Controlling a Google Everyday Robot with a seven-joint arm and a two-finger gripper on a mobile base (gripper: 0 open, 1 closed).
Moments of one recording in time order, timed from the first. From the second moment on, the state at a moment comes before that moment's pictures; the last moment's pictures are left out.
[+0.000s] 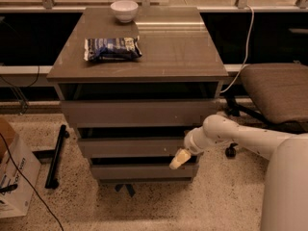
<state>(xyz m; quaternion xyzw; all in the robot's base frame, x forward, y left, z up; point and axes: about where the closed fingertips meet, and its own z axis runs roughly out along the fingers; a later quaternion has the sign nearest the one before) 0.640 -0.127 0.461 -0.51 0.81 0.13 0.25</state>
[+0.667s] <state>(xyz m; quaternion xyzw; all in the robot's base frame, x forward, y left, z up) 0.650 -0.134 0.434 -0.49 0.82 0.15 0.25</state>
